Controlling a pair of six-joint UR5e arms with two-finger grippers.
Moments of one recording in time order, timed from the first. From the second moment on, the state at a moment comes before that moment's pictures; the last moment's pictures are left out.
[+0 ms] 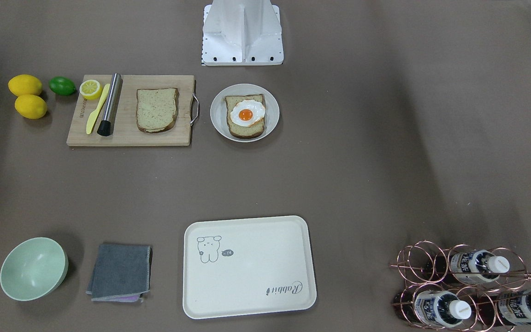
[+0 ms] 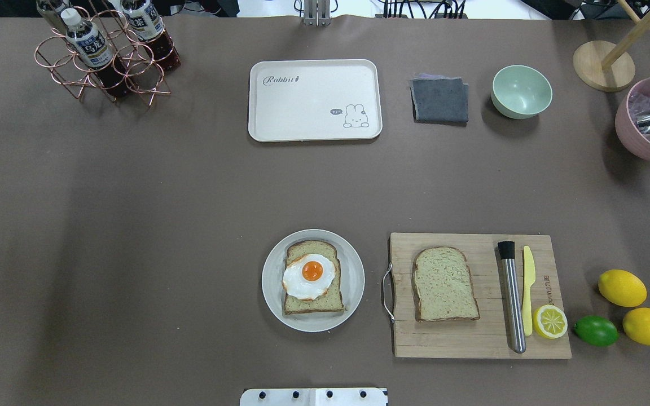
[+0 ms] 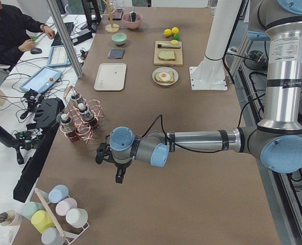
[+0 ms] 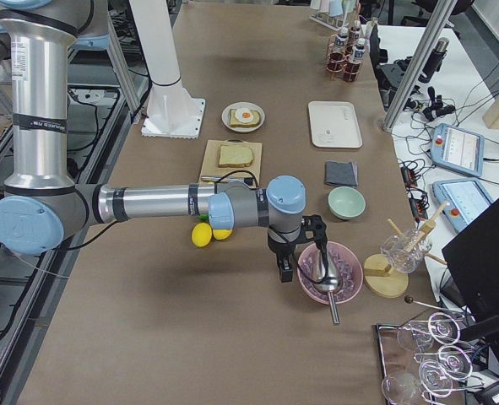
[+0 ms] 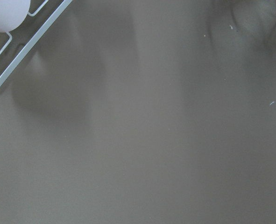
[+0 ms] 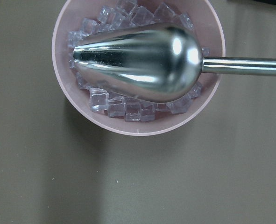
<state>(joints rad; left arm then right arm) -1.52 -1.56 -1.51 -1.90 -2.38 -0.11 1.50 -1.64 1.72 -1.51 2.28 -0.01</state>
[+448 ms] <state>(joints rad) -1.52 -1.55 -1.51 -1.90 -2.45 -0.11 1.50 -1.64 1.72 -1.51 2.29 -0.01</state>
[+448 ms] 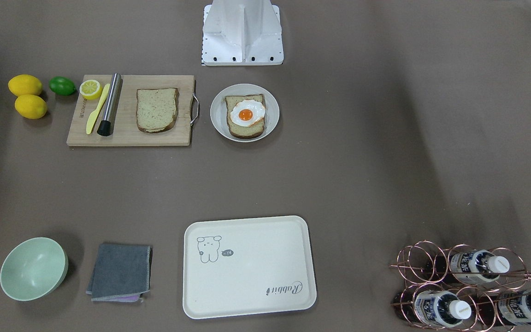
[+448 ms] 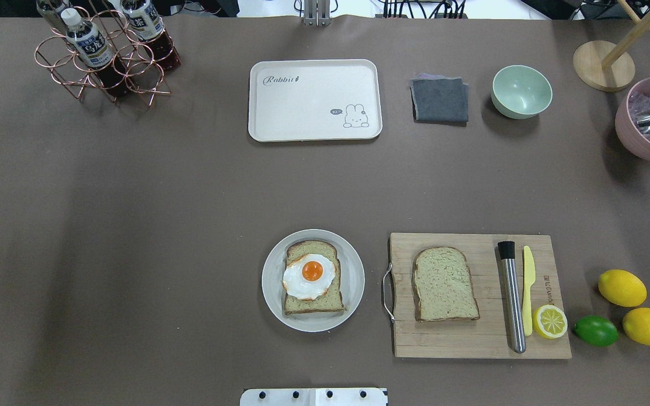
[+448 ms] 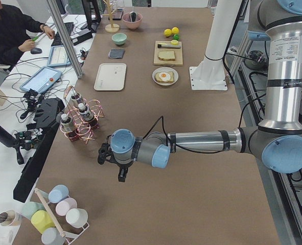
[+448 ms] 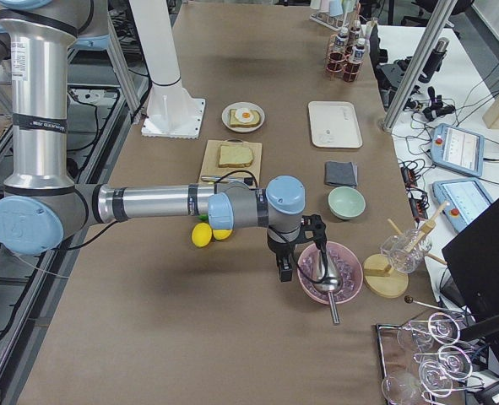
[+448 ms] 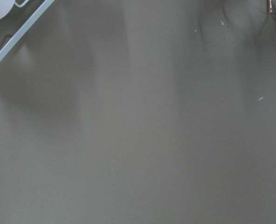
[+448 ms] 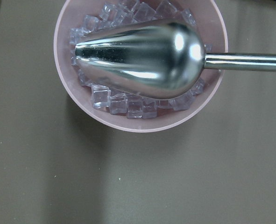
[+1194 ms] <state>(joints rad) -1.52 -1.55 -1.51 -1.90 -2.42 -0.10 1.50 -1.64 1.72 -1.51 2.28 -0.01</state>
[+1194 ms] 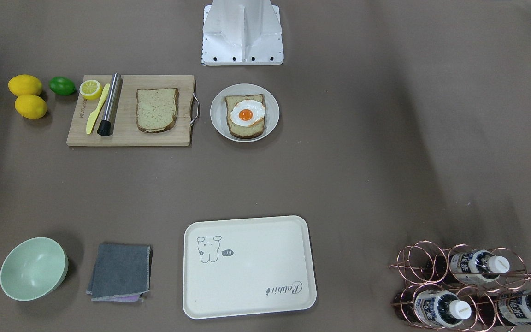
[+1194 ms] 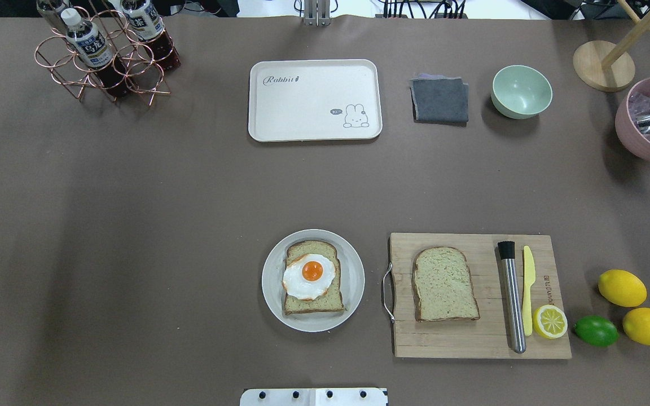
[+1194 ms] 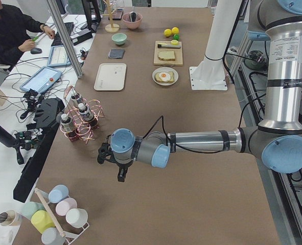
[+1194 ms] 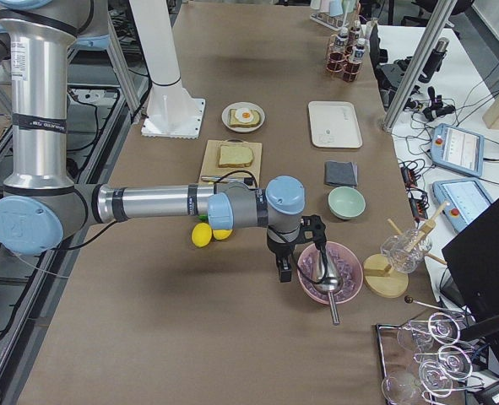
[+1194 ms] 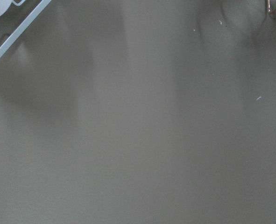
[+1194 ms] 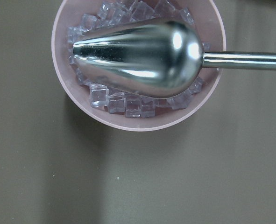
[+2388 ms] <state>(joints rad) -1.52 -1.55 -1.51 -1.91 -2.41 -0.11 1.50 -1.64 1.72 -1.51 2.29 -0.01</state>
